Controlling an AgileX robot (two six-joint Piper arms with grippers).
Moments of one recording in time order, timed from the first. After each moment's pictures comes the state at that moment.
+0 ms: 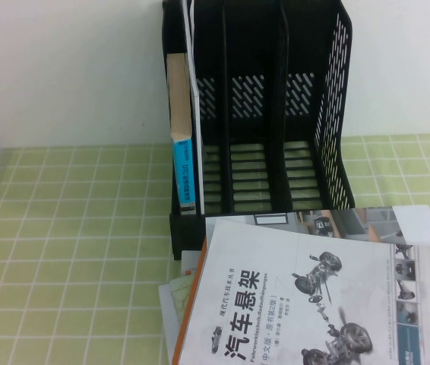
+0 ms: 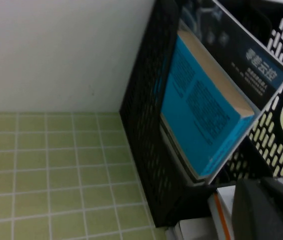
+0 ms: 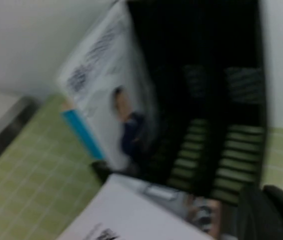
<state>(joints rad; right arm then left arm) 0.13 0.81 -0.93 0.53 0.69 -0.37 -0.09 0.67 -0.77 -0.49 0.60 0.17</state>
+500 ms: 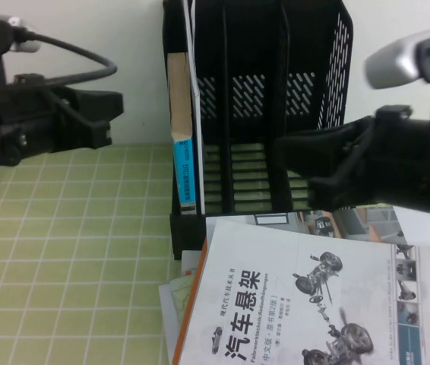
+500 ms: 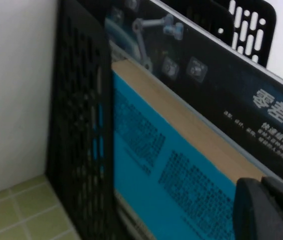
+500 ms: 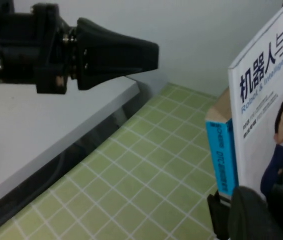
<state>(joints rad) 0.58 1.23 -0.92 1.25 0.32 -1.04 -0.09 1.33 -0.97 -1.44 0.60 1.37</state>
